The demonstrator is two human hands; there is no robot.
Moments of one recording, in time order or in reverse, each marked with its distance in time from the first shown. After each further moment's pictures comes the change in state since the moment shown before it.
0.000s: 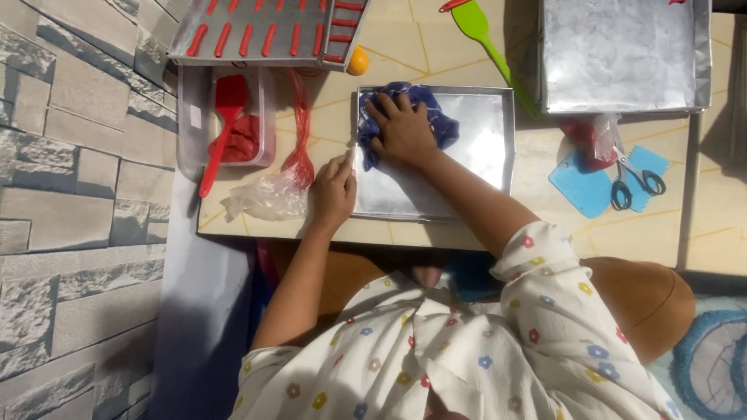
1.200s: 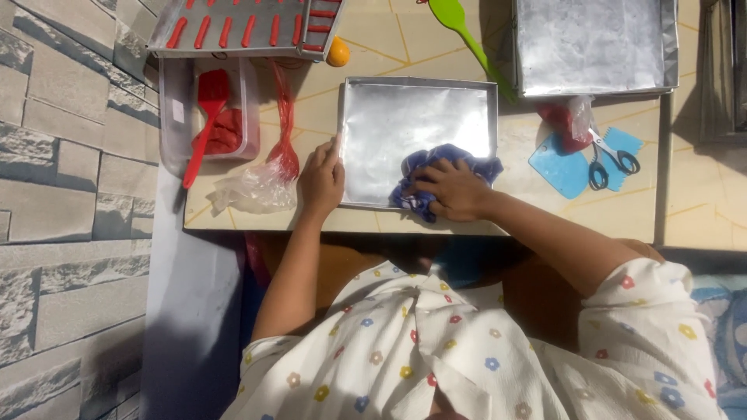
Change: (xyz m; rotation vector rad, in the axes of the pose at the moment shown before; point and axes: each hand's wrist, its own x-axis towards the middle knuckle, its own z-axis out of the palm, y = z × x) left_hand 0.005 0.017 -0.005 0.062 -0.083 -0.116; right_hand -0.168 0.049 -0.035 0.158 -0.234 -0.354
